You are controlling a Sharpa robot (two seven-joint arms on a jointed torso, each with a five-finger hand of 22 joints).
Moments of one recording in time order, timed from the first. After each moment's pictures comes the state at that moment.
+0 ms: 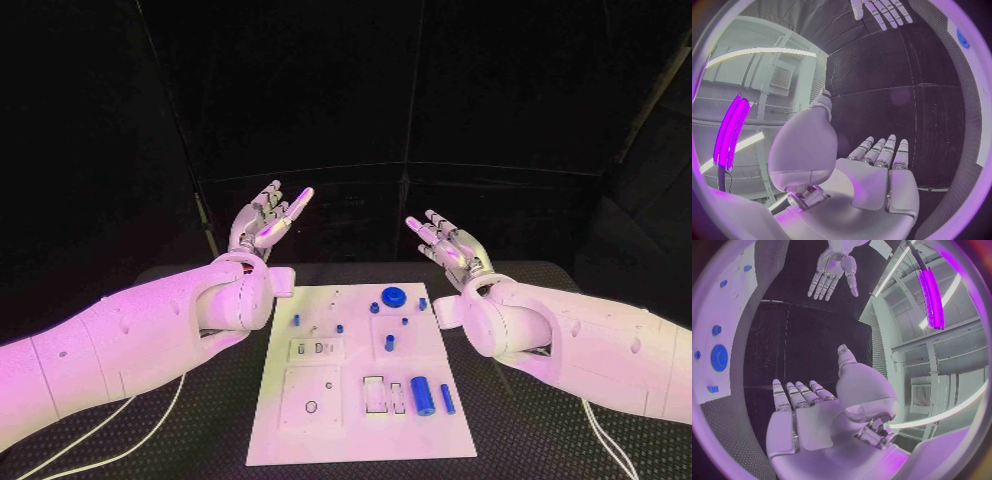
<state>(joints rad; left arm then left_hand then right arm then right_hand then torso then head) 1.11 -0.69 0.06 1.38 0.01 -0.62 0.51 1.14 -0.23 0.00 0.29 0.05 0.13 0.13 0.02 0.02 0.09 0.17 0.01 0.01 0.19 0.19 0.03 0.03 0.10 0.07 0.26 0.01 0.01 1.09 -0.74 0.00 1.46 -0.10 -0.55 0.41 1.04 0.18 -0.18 0.01 0.25 0.06 0.13 0.01 0.01 0.06 0.21 0.01 0.01 0.06 0.21 0.01 0.01 0.06 0.11 0.28 0.03 0.03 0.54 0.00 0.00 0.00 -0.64</state>
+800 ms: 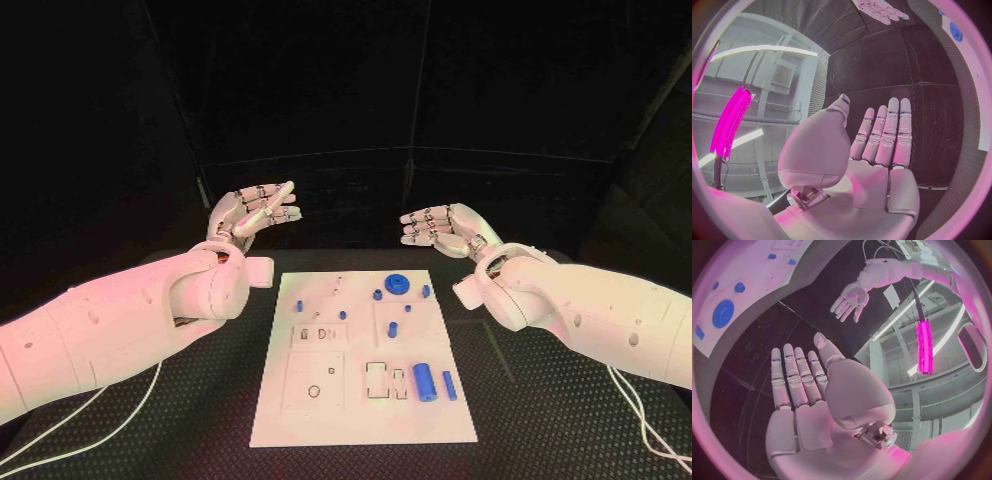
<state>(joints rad) 1.11 -0.78 0.06 1.40 0.00 -0.51 0.52 1.31 -0.07 0.11 0.27 0.05 0.82 0.20 0.22 0.12 0.88 0.19 0.23 0.10 0.98 0.15 0.28 0.14 0.18 0.85 0.26 0.32 0.16 1.13 -0.74 0.00 1.33 -0.67 -0.43 0.32 1.38 0.14 -0.04 -0.27 0.26 0.80 0.20 0.15 0.07 0.90 0.18 0.17 0.06 0.92 0.15 0.21 0.07 0.16 0.65 0.26 0.34 0.16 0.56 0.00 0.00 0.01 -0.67</state>
